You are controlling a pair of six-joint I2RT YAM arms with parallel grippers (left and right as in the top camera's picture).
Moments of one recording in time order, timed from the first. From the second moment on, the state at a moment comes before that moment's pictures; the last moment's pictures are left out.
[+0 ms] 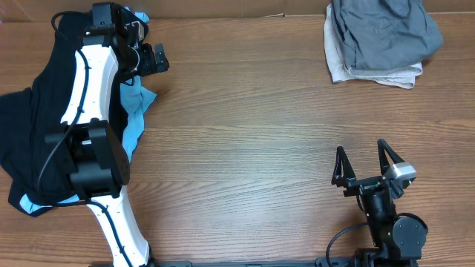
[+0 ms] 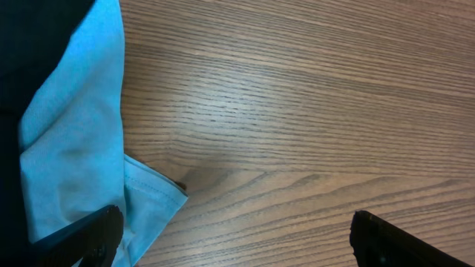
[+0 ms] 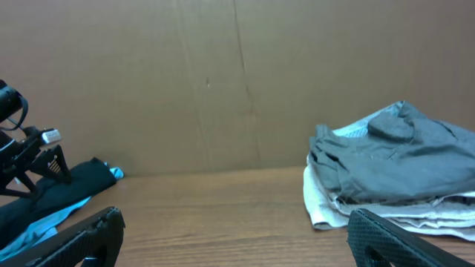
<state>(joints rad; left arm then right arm) 0.10 2.21 1.98 -0.96 0.25 -0.13 0.00 0.06 0.05 0.15 -0.19 0.20</state>
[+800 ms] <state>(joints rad) 0.10 2.21 1.98 -0.96 0.25 -0.13 0.02 0.01 0.02 -0.03 -0.09 0.20</state>
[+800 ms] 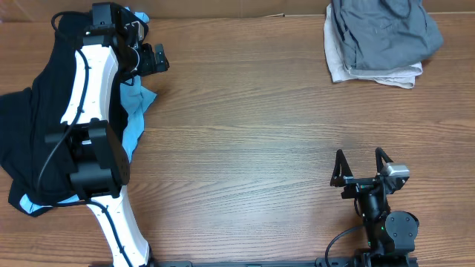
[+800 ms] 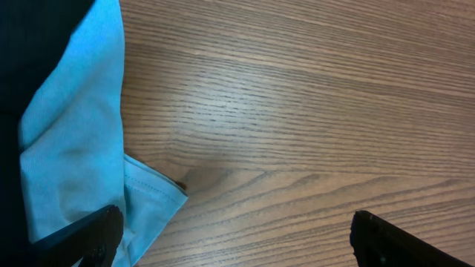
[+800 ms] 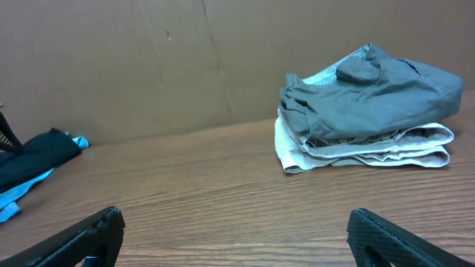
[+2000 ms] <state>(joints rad) 0.10 2.21 1.98 -0.96 0.25 -0.13 0.02 0.01 0.02 -0.03 -0.08 0.20</state>
